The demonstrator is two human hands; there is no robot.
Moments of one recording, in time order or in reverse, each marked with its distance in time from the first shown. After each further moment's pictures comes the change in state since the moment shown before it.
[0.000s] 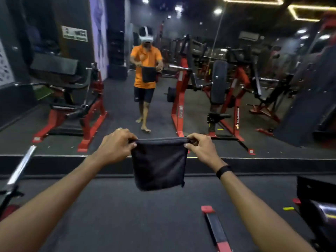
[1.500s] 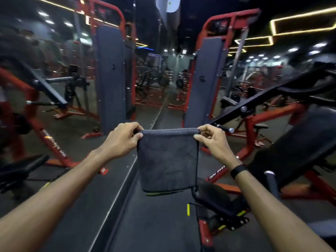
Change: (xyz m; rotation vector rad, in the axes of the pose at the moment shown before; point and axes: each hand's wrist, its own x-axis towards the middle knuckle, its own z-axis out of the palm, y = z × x) left_hand 0.797 0.495 0.424 -0.698 -0.426 1.056; right_hand 0.308 0.440 -0.392 -0.379 1.049 0.569
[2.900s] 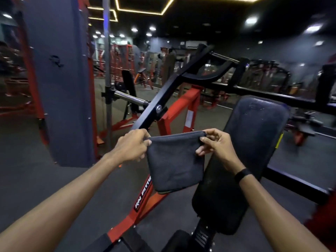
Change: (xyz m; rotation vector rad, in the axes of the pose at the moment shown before) left_hand 0.634 0.060 0.462 -0.368 -0.629 0.635; right_hand 0.338 0.350 -0.118 -0.085 0.752 0.466
